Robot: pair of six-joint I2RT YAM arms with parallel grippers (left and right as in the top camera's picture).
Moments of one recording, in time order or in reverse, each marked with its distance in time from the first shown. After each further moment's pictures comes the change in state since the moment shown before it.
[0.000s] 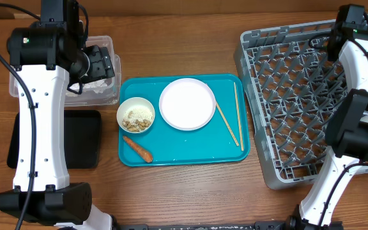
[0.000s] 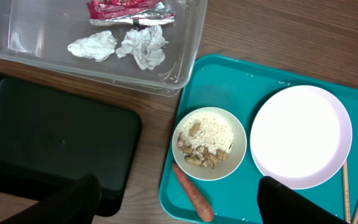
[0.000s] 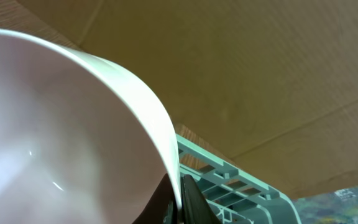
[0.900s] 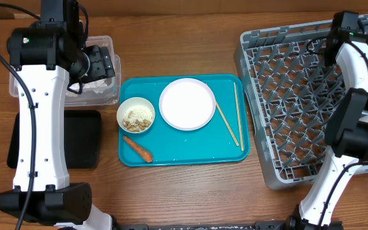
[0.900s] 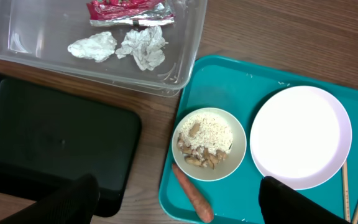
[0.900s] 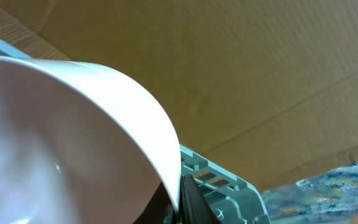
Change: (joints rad) left arm 0.000 0.000 0.000 0.002 0.000 0.000; right arm 0.012 0.002 -0.040 -0.078 0.110 0.060
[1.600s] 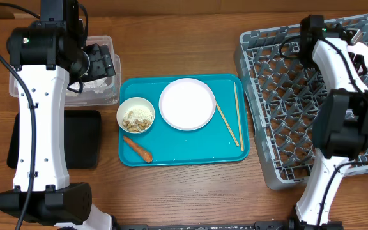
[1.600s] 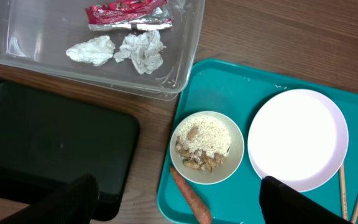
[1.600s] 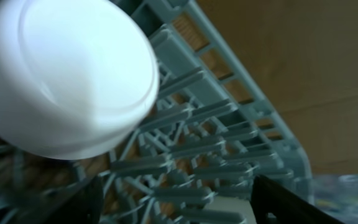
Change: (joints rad) left arm 0.000 0.000 0.000 0.013 0.003 0.000; right arm 0.140 -0.056 -0.008 -0.264 -0.311 0.090
